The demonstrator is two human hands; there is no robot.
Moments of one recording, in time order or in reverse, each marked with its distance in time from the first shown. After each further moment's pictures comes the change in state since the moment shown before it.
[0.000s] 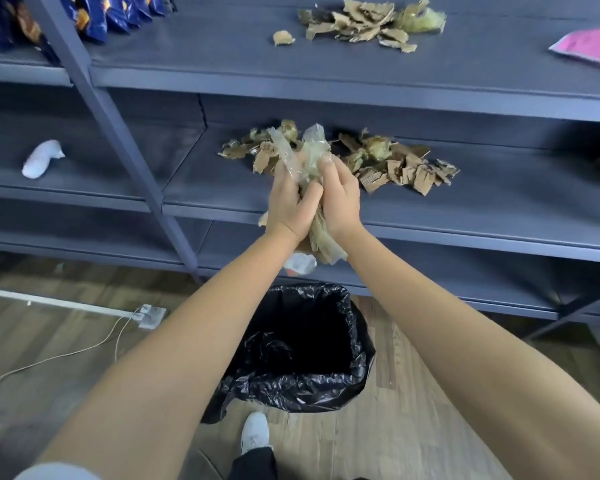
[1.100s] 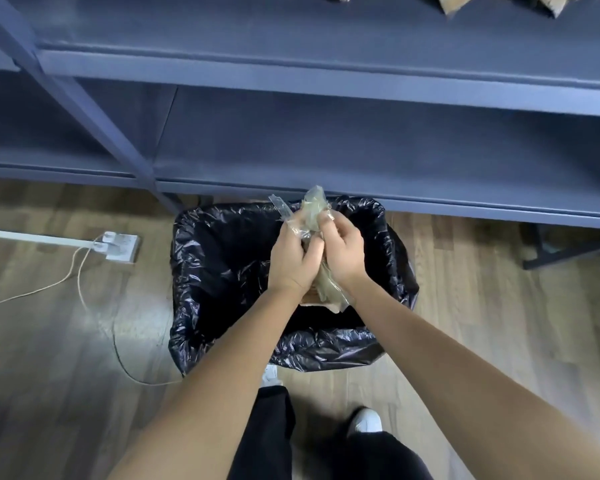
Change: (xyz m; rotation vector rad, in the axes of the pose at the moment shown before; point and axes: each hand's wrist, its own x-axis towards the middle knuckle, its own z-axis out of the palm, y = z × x) left_hand -0.085 -0.299 0.049 0.169 -0.183 -0.433; right_hand -0.055 0.314 0.001 -0.235 0.039 0.426
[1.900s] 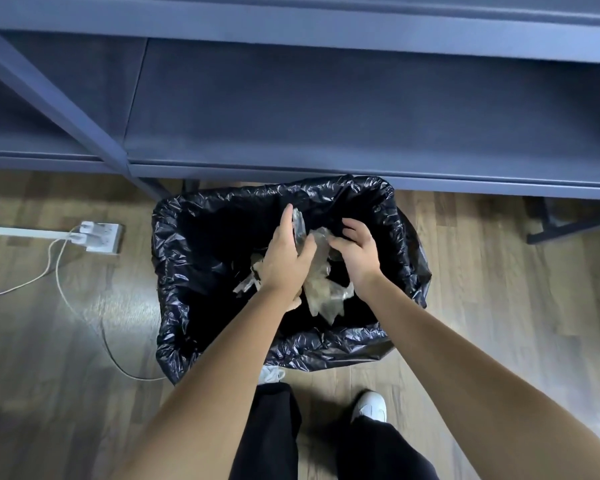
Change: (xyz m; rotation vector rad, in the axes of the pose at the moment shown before) left_hand 0.028 -0.064 0.014 0.206 -0.145 -0.077; right_hand 0.027 0.066 -0.009 0.110 0.058 0.395
